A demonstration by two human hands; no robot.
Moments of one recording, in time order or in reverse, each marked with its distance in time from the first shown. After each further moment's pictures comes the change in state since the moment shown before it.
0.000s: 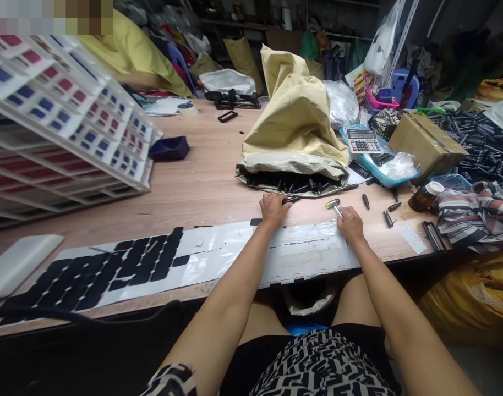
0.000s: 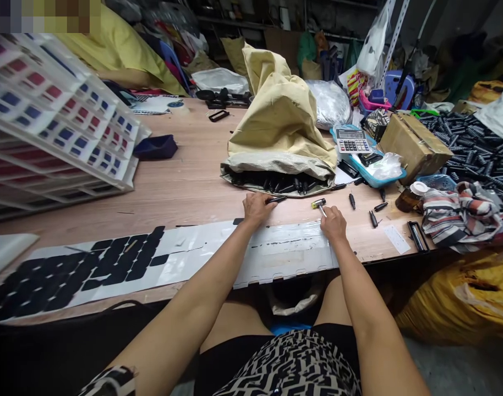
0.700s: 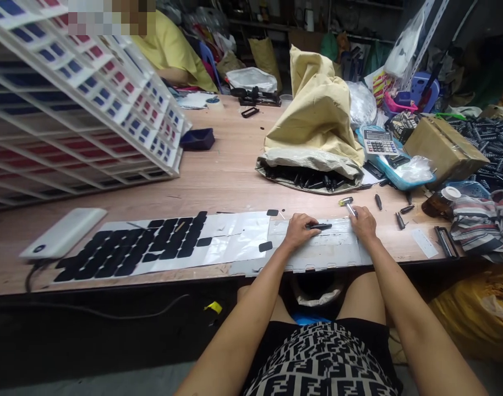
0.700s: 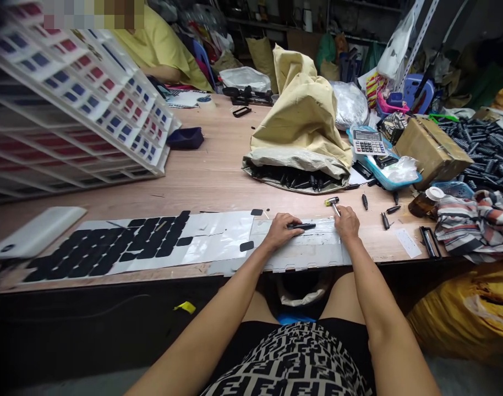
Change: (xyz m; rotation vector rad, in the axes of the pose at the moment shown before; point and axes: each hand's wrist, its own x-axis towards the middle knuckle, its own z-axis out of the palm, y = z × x) left_hand -0.101 0.015 0.005 -0.446 -0.127 0.233; right_hand 0.003 0.002 -0.009 0.052 -0.007 0.017
